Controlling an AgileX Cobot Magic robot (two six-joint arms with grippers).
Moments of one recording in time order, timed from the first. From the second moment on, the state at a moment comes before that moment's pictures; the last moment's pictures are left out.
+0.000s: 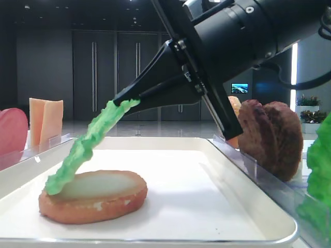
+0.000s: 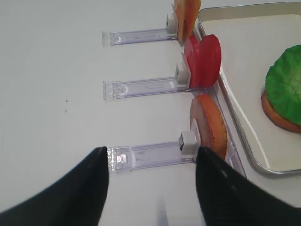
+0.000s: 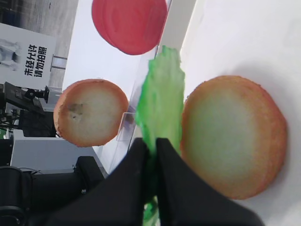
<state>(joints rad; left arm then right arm) -0.13 -0.02 -0.47 0.08 1.11 -0.05 0.54 1.79 -0.80 1.80 0.79 -1.23</state>
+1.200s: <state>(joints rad) -0.13 -0.02 -0.47 0.08 1.11 -0.05 0.54 1.79 -0.79 1.80 0.81 -1.25</state>
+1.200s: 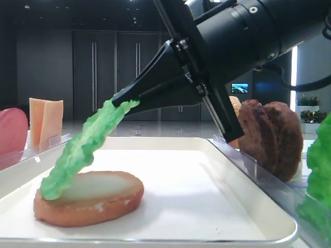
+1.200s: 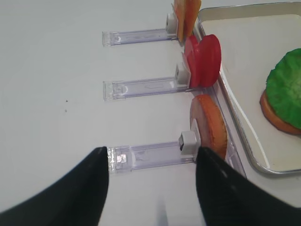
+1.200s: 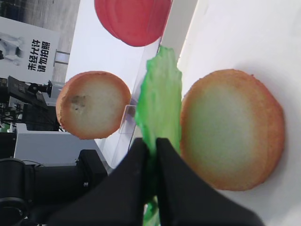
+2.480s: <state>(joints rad) -0.13 -0.02 -0.47 0.08 1.11 -0.05 0.57 1.79 -0.79 1.80 0.86 -1.21</state>
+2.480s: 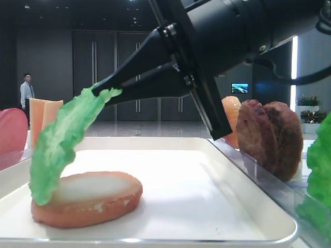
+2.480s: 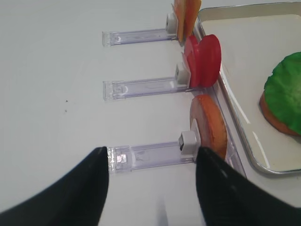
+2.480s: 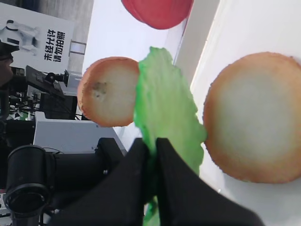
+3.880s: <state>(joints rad) -0.13 -0.02 -0.47 0.08 1.11 -0.05 0.58 1.76 -0.80 1.80 0.88 -1.19</state>
